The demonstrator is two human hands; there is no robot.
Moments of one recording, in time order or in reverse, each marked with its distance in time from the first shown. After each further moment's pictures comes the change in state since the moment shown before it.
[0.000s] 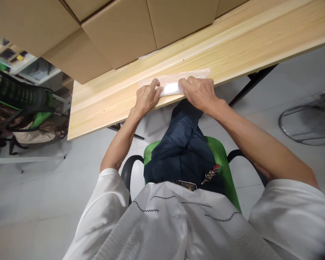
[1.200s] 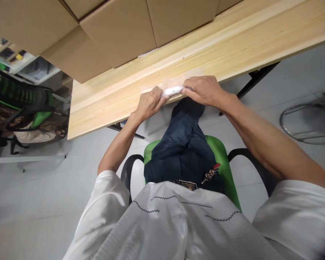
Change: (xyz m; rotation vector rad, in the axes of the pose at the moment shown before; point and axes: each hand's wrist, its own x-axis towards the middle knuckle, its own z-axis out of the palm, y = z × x) left_hand -0.028 0.004 0.002 -0.029 -0.048 0.209; right_hand 0.003 0.027 -0.009 0.136 -0.047 -0.102
